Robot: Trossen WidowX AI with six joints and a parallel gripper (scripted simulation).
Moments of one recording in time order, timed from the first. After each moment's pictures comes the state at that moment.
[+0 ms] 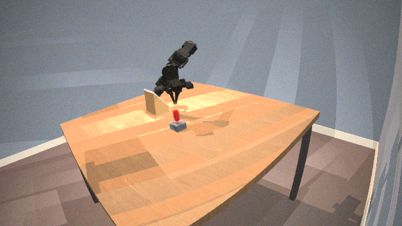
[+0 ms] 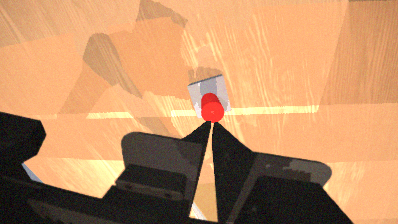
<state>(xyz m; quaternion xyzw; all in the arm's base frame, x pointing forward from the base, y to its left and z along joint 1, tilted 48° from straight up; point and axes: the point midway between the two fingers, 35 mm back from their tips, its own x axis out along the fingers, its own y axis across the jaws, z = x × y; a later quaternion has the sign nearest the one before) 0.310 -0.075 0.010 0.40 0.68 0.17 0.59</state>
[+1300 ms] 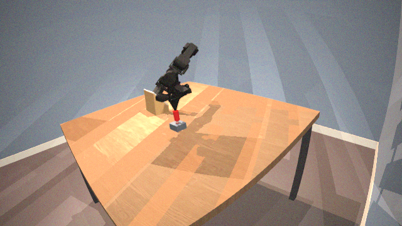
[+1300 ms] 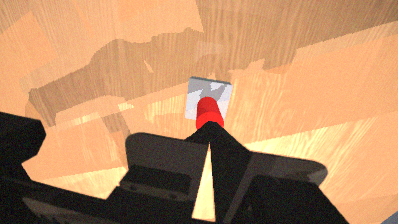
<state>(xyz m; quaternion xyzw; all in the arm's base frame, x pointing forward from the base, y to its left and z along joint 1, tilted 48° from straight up) 0.310 -0.054 -0.013 0.25 0.63 0.31 0.67</state>
